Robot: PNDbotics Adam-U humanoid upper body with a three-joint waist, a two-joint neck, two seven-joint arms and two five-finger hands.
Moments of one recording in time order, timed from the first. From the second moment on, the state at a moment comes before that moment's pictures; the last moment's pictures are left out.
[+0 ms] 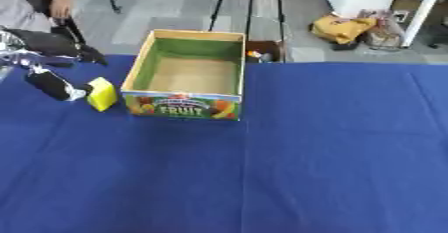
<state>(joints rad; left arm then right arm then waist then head) -1.12 0.81 -0.26 -1.07 -0.97 -0.35 -0.75 -0.55 -0.70 -0.05 -1.99 0.45 0.06 -0.77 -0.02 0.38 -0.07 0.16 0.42</state>
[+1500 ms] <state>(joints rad) -1.14 0.80 -0.19 -0.98 -1.05 -0.07 -0.83 -0.55 -0.68 -0.05 -1.99 0.45 0.06 -0.77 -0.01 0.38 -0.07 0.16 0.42</state>
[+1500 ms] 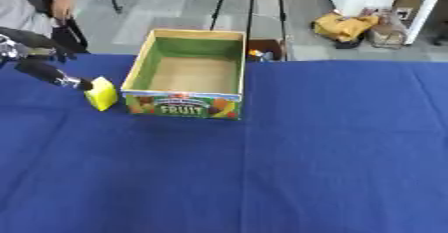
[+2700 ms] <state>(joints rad) -1.16 0.72 -0.20 -0.89 -1.07 0.16 -0.83 -0.55 -0.67 -0.05 -1.99 0.45 0.07 -0.78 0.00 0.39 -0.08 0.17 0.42</state>
